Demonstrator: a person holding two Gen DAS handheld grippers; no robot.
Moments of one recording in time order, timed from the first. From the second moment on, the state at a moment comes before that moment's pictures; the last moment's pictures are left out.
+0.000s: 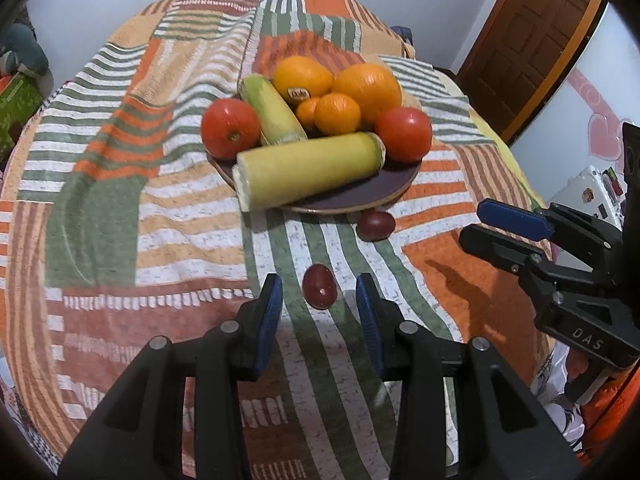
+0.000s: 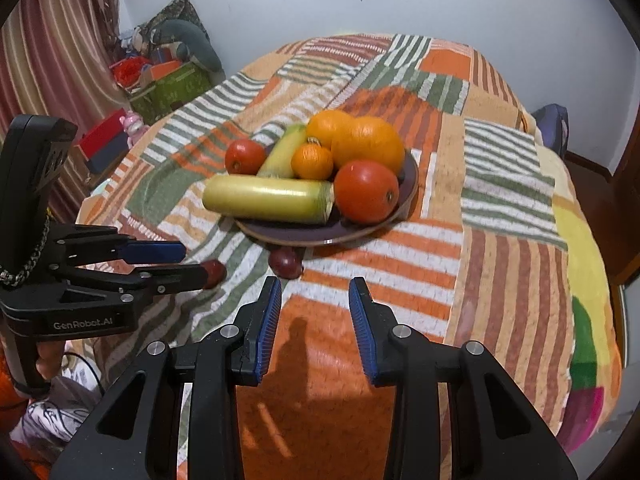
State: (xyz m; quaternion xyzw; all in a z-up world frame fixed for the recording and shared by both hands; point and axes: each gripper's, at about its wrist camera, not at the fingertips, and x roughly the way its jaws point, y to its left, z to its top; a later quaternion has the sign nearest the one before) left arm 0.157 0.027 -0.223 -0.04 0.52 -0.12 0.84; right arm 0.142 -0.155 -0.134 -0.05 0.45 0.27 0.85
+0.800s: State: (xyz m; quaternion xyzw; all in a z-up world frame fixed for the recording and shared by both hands) left arm 0.169 0.032 -0.233 -0.04 0.52 -0.12 0.85; right arm 0.167 -0.117 -0.170 -0.07 0.48 0.30 0.82
